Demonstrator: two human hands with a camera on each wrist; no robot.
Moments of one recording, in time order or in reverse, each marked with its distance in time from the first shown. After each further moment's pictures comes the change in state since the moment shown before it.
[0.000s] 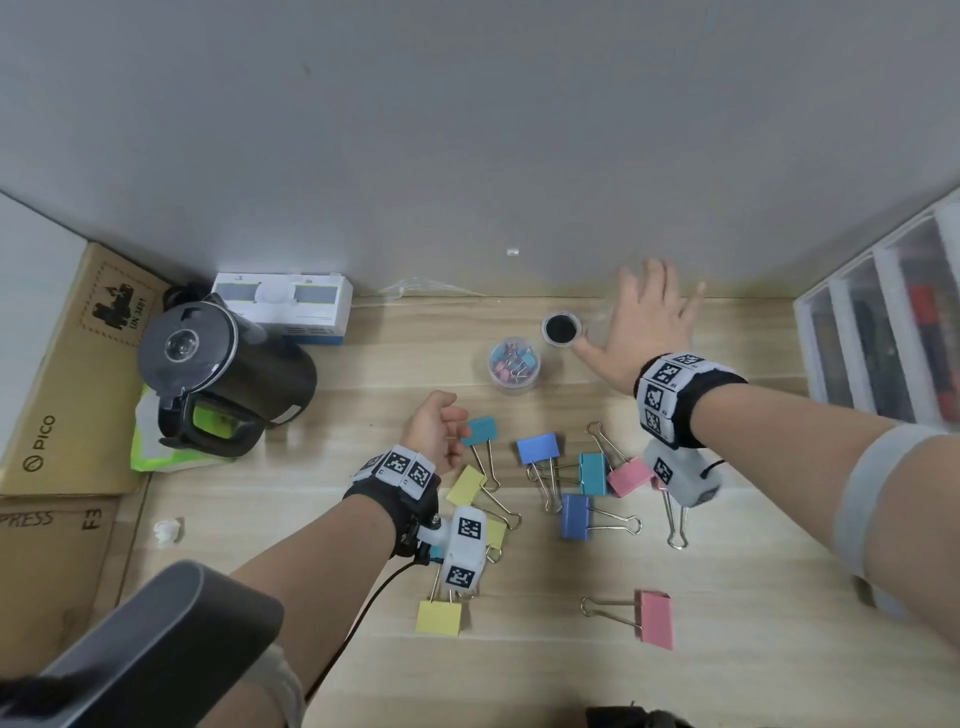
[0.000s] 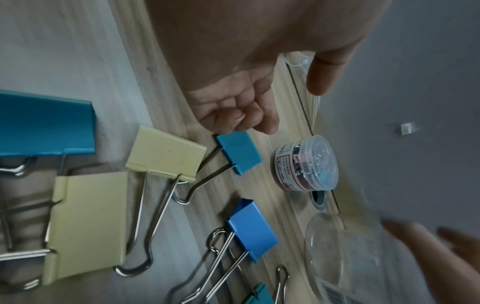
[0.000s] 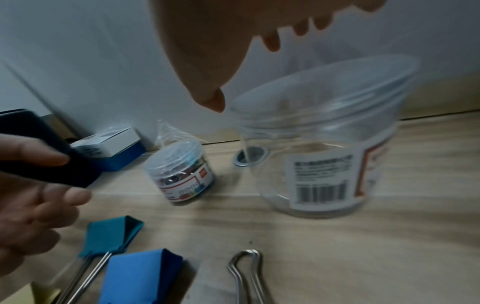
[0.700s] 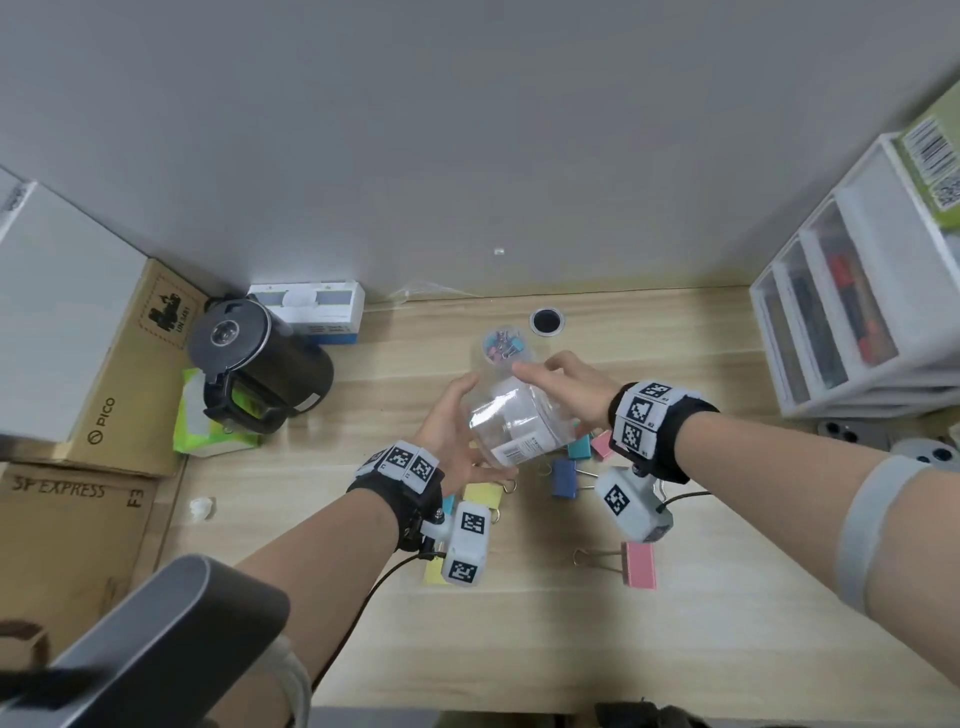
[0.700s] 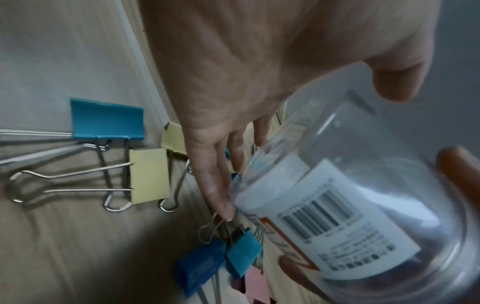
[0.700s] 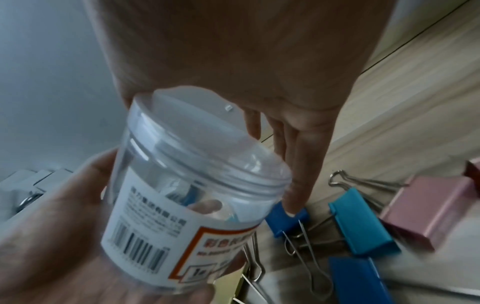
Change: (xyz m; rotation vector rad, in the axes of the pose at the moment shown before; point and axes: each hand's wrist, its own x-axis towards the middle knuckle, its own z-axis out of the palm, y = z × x) left_hand -0.083 -0.030 -0.005 0.002 -0.462 0.026; right_hand -0.111 -0.023 -0.032 0.853 -0.703 0.158
